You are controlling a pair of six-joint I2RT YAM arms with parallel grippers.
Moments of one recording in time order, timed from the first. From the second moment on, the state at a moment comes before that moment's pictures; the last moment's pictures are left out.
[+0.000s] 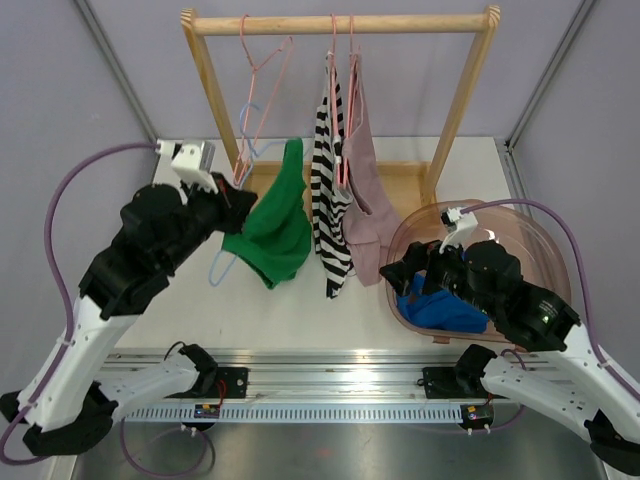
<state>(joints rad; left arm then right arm) -0.68 0.96 1.49 -0.69 -0.17 -0.34 0.83 0.68 1.00 -0.70 0.15 0.50</state>
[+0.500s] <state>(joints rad) -0.68 0.44 0.93 -0.79 0.01 -0.51 0.84 1.10 0.80 -0.08 -0.21 0.67</state>
